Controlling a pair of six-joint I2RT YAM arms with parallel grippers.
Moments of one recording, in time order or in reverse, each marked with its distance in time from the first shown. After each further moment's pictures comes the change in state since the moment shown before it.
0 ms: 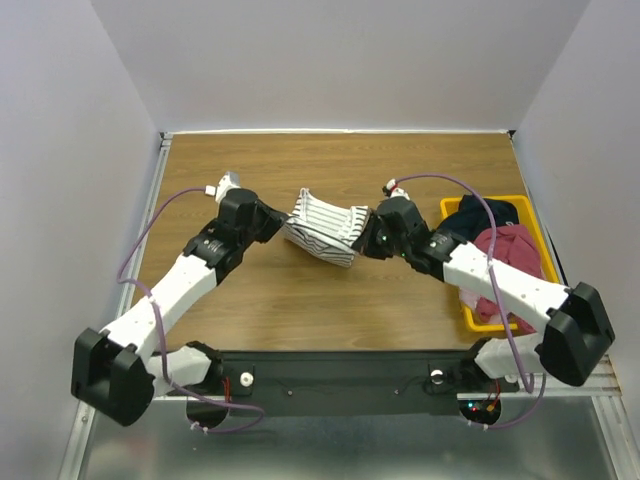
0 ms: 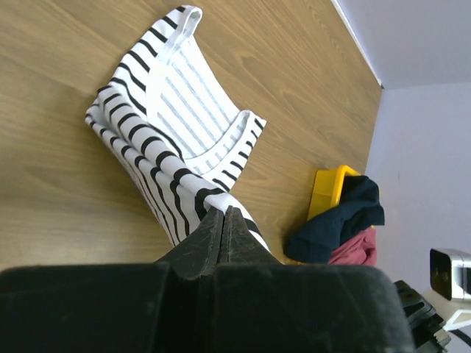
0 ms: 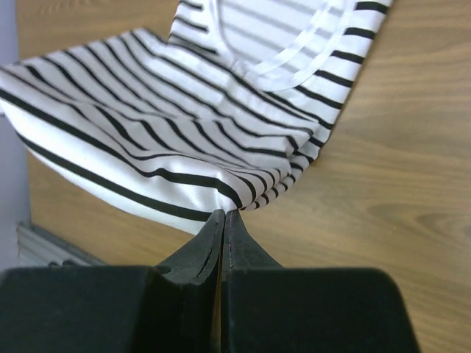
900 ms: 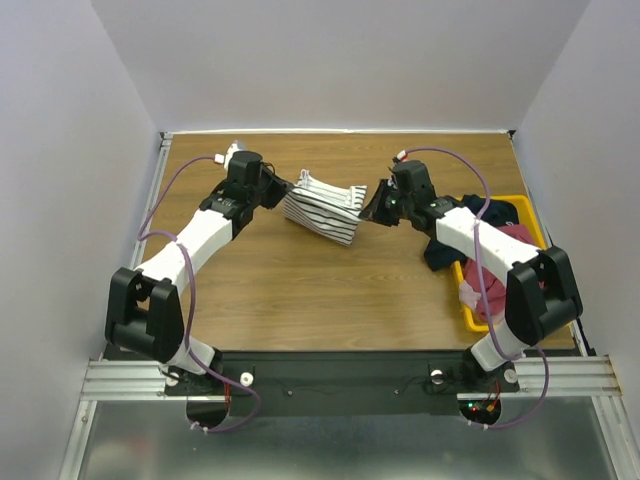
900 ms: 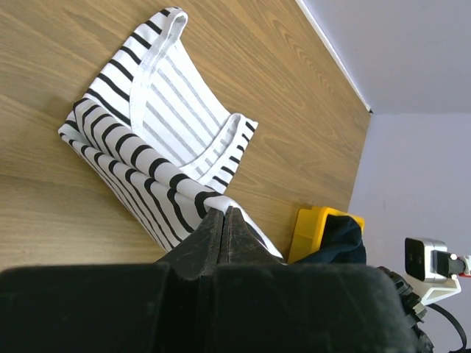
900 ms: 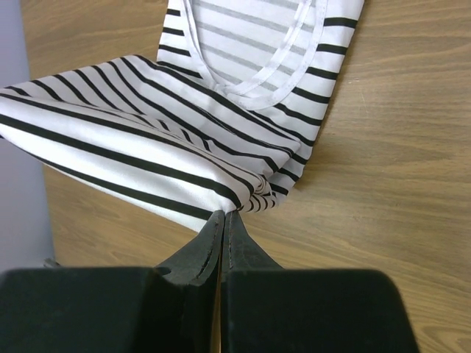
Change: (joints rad) left arm 0.129 0.369 0.262 0.103 0.124 0.027; right arm -0.303 0.278 0.189 0.069 -0.238 -0.091
